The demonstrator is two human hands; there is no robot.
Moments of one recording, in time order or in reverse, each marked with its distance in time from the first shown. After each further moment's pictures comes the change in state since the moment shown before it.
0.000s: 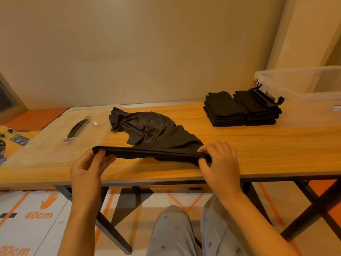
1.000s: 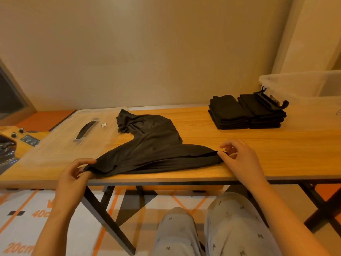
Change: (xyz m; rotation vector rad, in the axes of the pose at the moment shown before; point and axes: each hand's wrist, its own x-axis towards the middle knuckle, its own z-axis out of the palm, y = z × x) left_hand 0.026 -0.024 -0.075 0.468 -0.078 -0.038; right_hand 0.020 0.039 -0.026 0.212 -0.263 0.296
